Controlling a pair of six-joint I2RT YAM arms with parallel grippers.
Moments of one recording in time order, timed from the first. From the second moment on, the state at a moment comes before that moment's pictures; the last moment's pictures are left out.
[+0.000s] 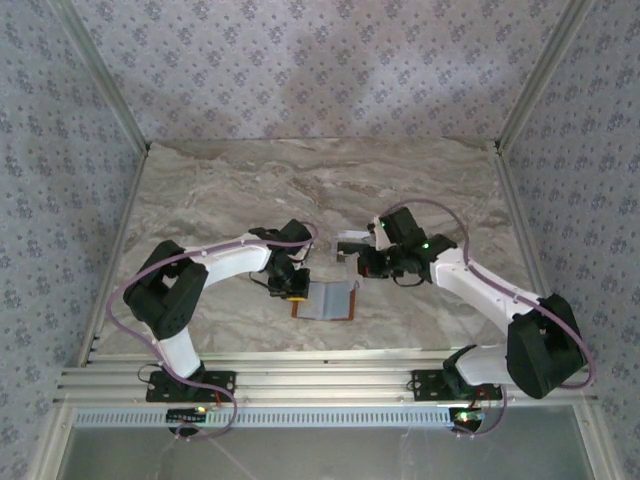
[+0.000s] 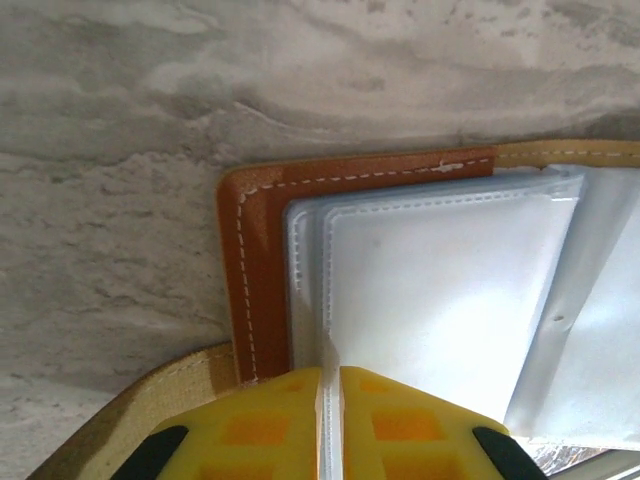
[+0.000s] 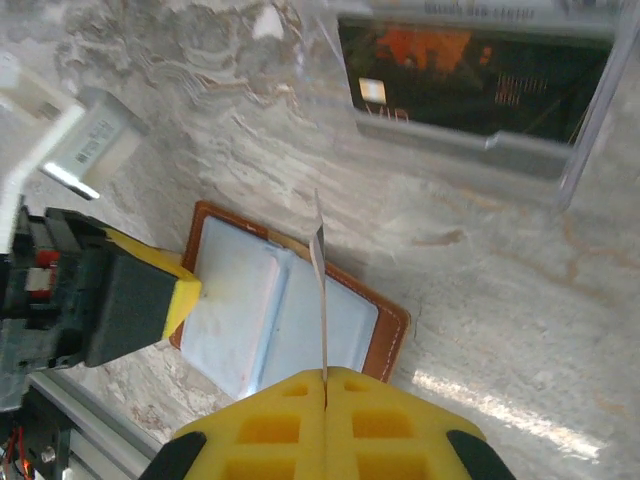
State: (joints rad) left arm -0.73 1.75 1.05 -0.72 0.28 -0.64; right arm 0.53 1.32 0.89 -0.55 -0.34 0.45
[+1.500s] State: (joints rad) left arm -0.73 1.65 1.05 -0.72 0.24 -0.65; right arm 0.47 2.11 1.95 -1.32 -0.16 -0.98
